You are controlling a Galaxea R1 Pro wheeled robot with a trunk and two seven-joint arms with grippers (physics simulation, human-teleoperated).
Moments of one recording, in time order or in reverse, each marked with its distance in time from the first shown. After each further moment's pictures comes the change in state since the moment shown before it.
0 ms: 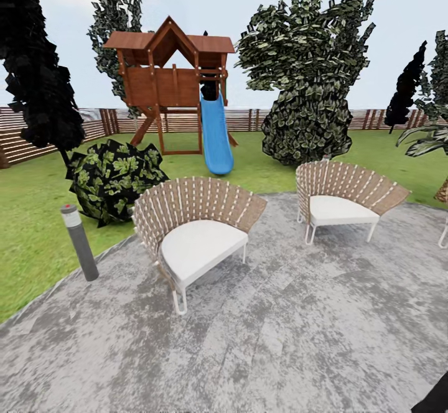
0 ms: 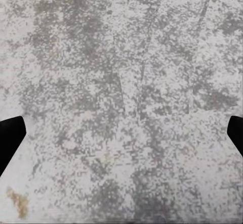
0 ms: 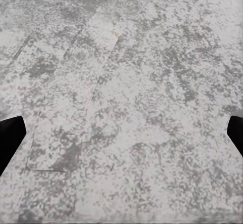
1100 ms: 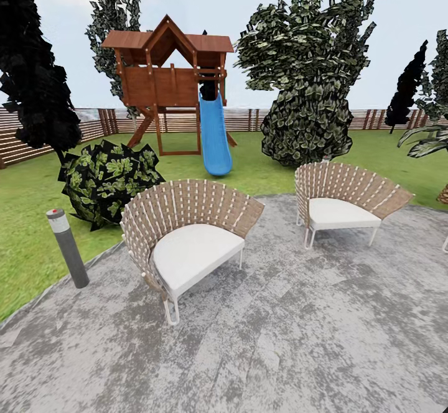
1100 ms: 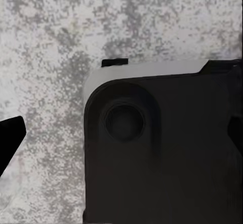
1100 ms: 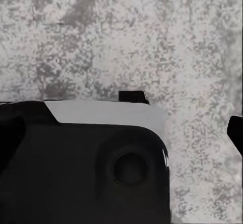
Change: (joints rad) left arm 0.042 -0.027 -0.004 0.396 -0.001 0.022 0.000; right arm 0.000 0.077 0.004 0.366 0.001 0.192 0.008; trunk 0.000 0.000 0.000
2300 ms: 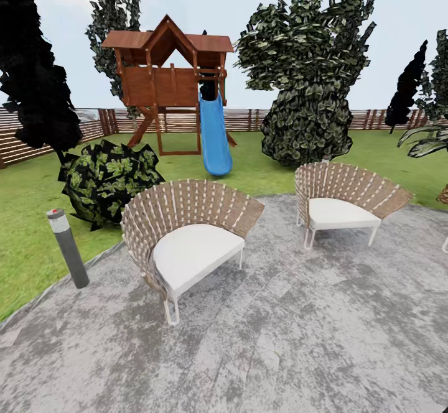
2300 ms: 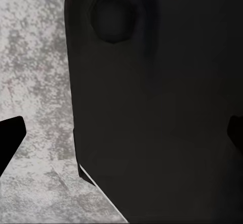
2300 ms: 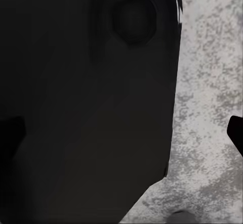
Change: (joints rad) left arm 0.006 -0.012 0.005 0.030 0.005 0.248 -0.001; right arm 0.069 -0.018 0.005 0.061 0.002 0.205 0.050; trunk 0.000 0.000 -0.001
